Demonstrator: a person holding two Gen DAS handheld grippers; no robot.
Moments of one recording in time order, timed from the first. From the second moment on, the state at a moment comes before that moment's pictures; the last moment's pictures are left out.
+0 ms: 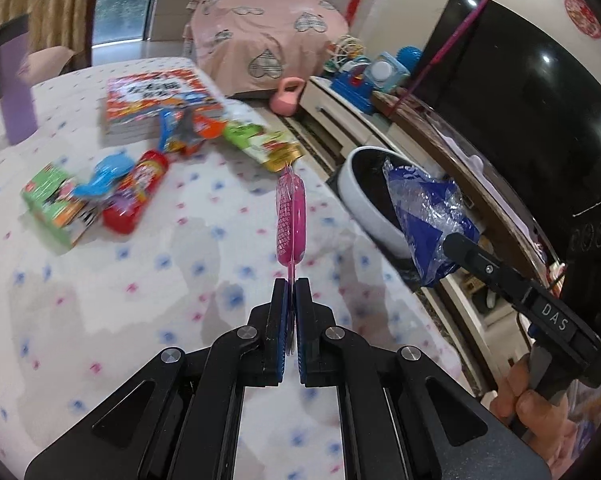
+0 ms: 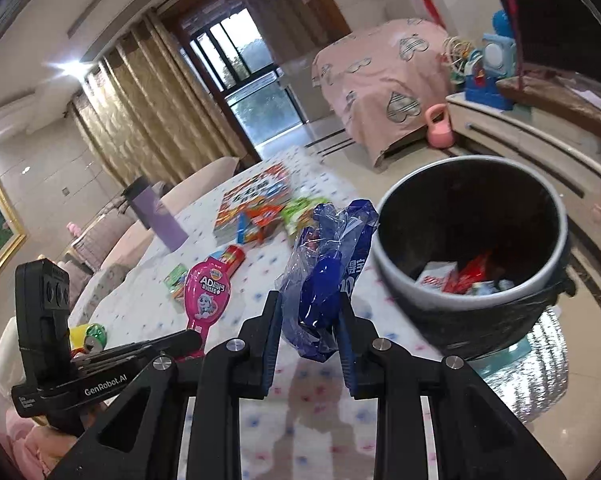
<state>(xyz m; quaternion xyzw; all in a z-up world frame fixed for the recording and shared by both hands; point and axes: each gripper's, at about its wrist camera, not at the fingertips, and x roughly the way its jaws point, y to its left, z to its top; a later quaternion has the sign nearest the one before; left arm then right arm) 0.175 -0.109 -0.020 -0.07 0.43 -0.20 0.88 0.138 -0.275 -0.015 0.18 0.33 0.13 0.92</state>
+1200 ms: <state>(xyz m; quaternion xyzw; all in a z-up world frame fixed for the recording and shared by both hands) 0.246 -0.252 -0.007 -0.01 0.44 -0.28 0.85 0.174 -0.381 -0.014 0.18 0.33 0.05 0.93</state>
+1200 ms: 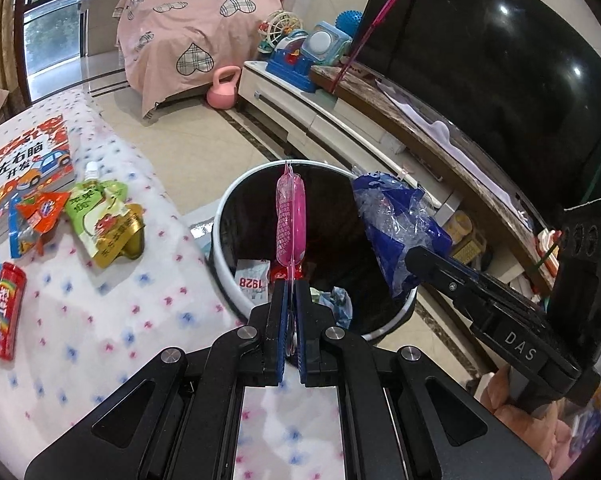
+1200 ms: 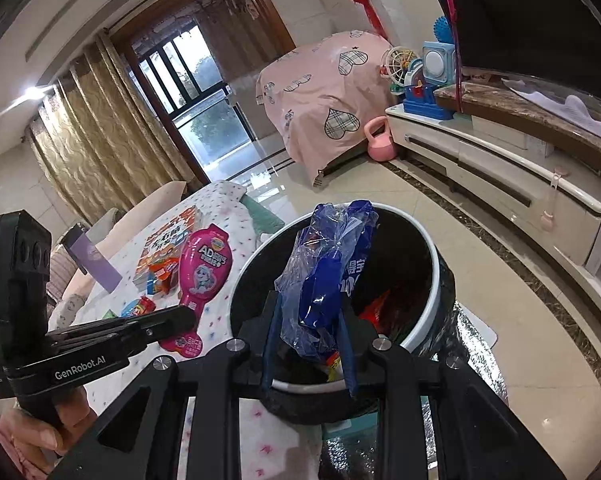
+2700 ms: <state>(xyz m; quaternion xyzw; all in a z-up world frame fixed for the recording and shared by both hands) 0.200 -0.100 -0.048 -0.11 0.48 -0.16 0.86 0.164 -0.323 -0.029 0.22 0.34 0.11 0.91</state>
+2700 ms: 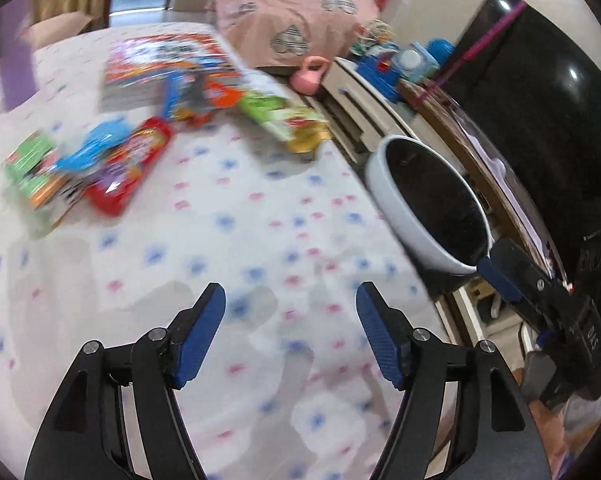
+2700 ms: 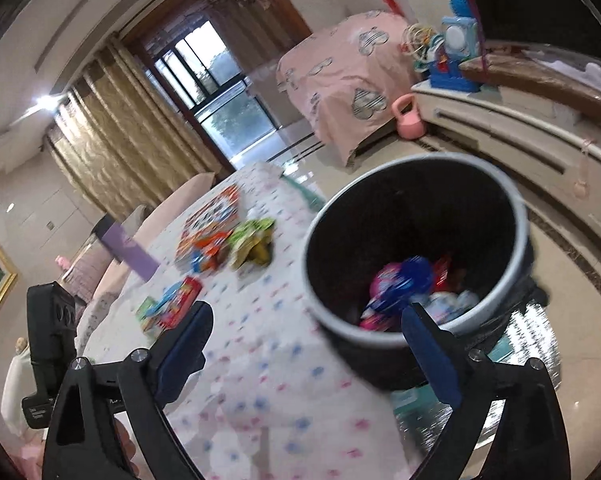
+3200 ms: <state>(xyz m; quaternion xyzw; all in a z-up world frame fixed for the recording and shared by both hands) 0.189 0.019 -0.068 -0.18 0.47 -0.05 0.86 0.166 -0.236 -0.048 0.20 0.38 0.17 0.89</state>
